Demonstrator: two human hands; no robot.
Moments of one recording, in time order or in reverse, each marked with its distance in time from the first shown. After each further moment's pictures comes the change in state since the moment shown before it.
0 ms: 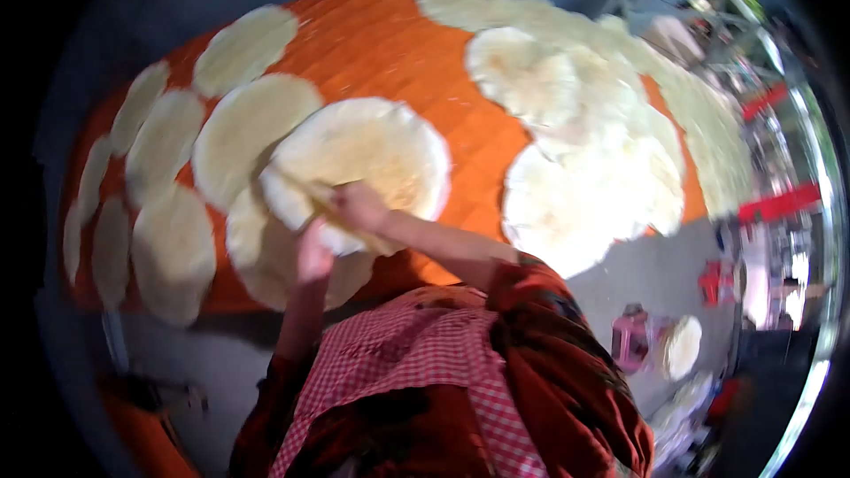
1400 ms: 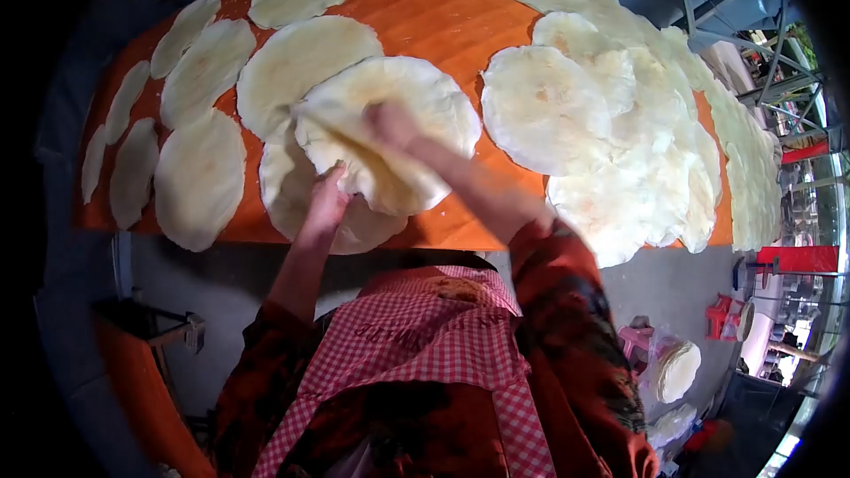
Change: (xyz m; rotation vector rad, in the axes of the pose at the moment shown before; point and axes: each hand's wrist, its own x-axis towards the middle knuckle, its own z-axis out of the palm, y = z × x) left_hand -0.007 0.032 -0.036 0.124 0.038 -0.032; right_hand 0.063 0.024 0.017 -0.002 -0.087 -0.070
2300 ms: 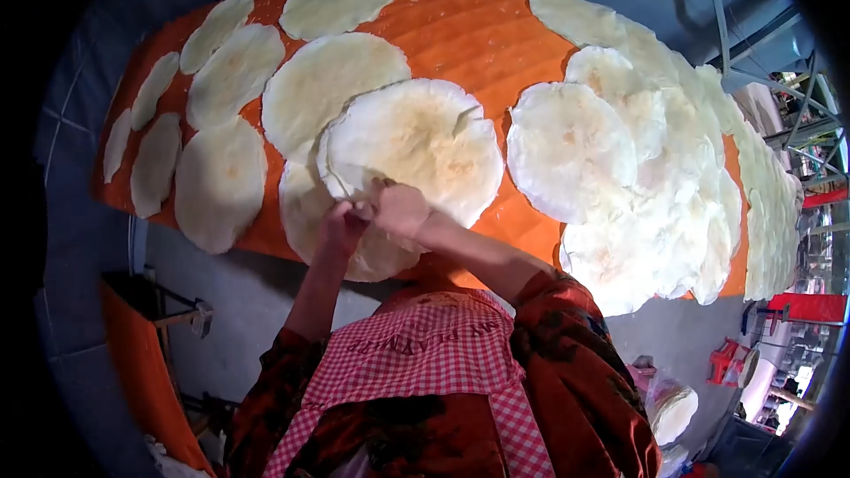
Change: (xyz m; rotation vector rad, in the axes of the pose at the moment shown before) left_hand 0.000 0.004 -0.005 -0.335 -0.203 0.012; right_hand -0.060 -0.065 0.018 -0.230 -0.117 -0.038
